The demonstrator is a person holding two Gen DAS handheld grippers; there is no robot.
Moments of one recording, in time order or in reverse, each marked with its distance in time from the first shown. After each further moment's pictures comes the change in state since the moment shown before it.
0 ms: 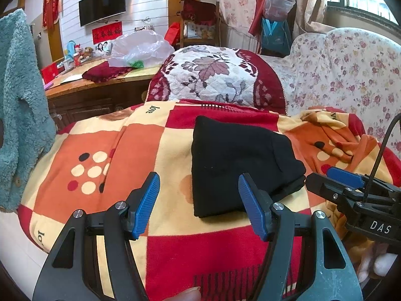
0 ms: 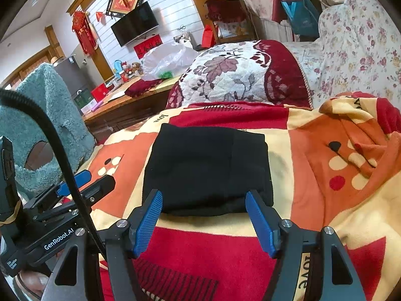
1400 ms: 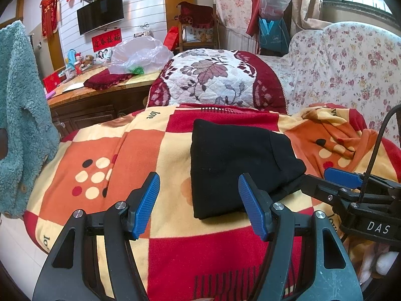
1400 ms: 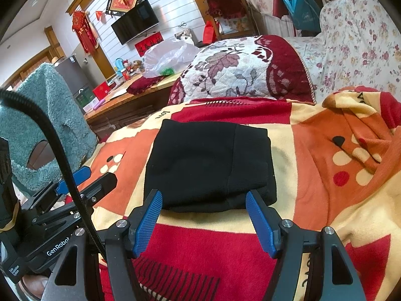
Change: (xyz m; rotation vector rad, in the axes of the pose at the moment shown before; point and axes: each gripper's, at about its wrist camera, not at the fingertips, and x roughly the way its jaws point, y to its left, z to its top) left arm -0.002 -0.007 0.001 0.037 -0.020 0.020; right arm 0.001 0.005 -0.005 0.014 0.017 0.011
